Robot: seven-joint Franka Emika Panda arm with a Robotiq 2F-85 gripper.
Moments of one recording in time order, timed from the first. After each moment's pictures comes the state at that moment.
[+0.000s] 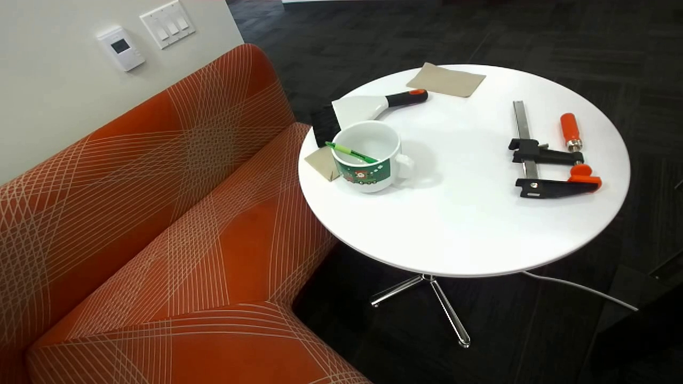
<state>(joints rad) 0.14 0.06 0.20 -2.21 0.04 2.46 0.07</state>
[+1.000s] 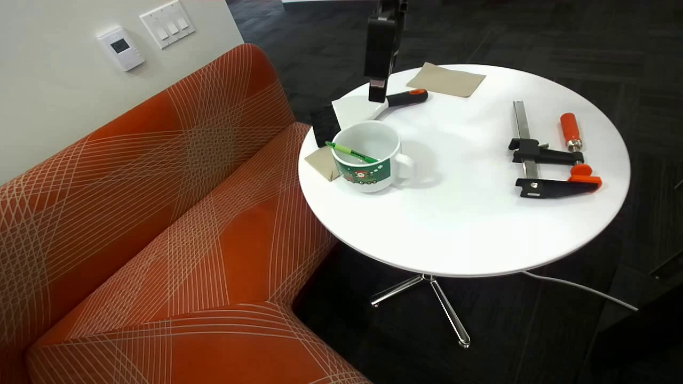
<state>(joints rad) 0.18 0.48 0.15 -2.00 -0.12 2.70 -0.05</state>
